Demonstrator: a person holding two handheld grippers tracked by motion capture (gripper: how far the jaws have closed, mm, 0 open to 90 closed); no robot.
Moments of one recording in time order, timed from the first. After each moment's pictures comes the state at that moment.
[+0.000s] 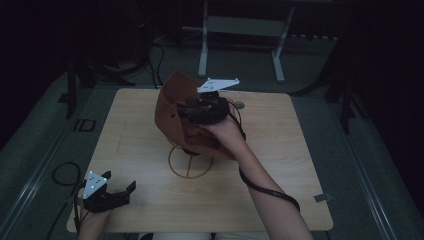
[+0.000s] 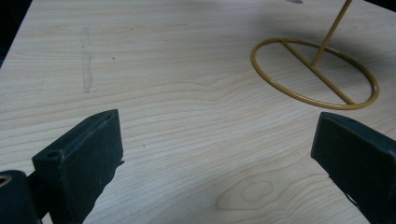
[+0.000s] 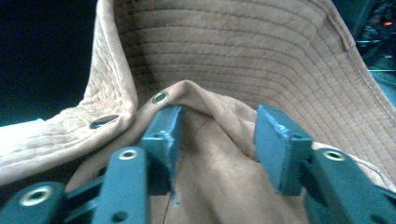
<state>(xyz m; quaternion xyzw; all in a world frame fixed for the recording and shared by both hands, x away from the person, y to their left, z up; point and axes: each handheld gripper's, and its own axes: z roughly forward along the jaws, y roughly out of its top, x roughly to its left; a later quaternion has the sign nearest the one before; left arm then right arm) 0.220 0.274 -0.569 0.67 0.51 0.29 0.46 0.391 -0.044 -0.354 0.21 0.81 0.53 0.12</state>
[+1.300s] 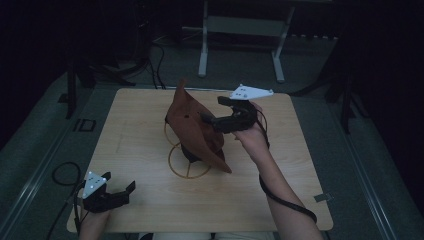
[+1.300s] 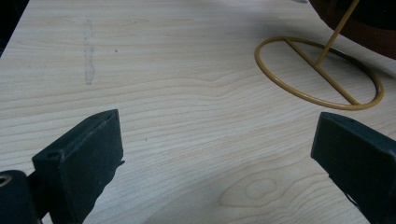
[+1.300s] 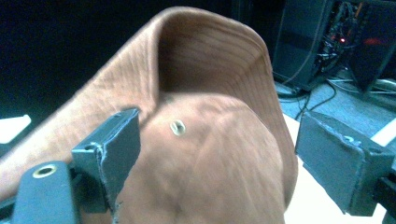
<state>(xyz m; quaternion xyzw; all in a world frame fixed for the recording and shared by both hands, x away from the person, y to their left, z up) 0.221 0.275 -0.573 0.66 0.52 0.28 0.46 0.380 -0.117 -0.361 0.24 0.78 0.56 0.16</state>
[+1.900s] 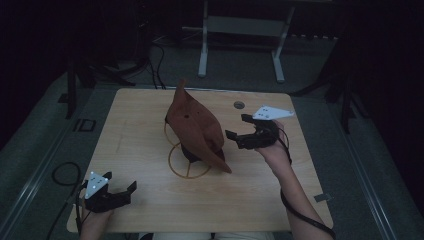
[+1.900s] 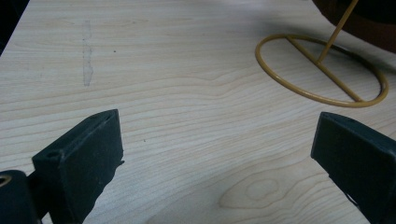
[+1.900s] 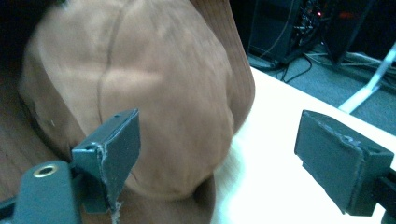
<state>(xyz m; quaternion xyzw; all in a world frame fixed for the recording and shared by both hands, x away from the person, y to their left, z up) 0.223 0.272 -0.576 0.66 0.52 0.29 0.46 0.372 -0.182 -0.413 0.27 0.80 0.52 0.17</state>
